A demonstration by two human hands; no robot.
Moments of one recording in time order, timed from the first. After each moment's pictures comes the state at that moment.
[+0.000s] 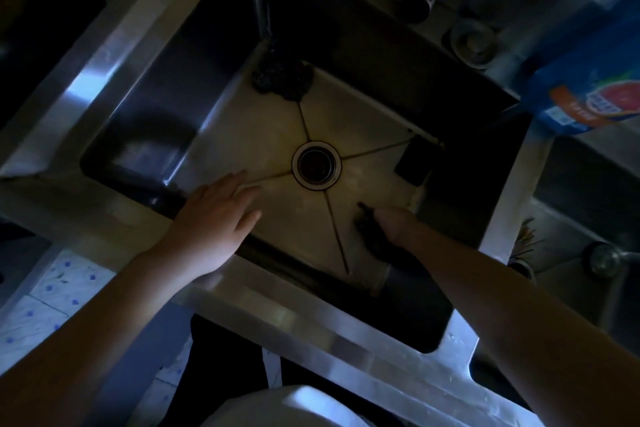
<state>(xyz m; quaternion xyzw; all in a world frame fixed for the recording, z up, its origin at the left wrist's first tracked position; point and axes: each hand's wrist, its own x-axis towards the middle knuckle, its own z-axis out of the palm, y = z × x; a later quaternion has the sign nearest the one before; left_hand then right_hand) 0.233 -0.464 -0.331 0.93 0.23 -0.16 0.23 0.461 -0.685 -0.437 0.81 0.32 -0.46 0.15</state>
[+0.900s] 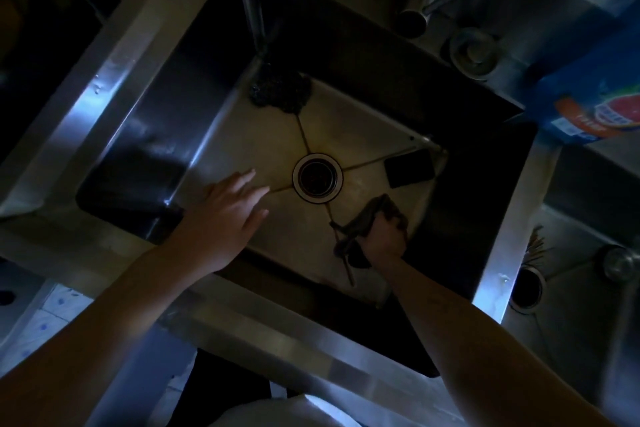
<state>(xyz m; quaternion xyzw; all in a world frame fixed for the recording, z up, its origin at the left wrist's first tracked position) 0.267 -0.444 -0.333 0.92 0.22 -0.20 0.26 0.425 -0.671 -0.467 0.92 0.08 -0.38 0.05</state>
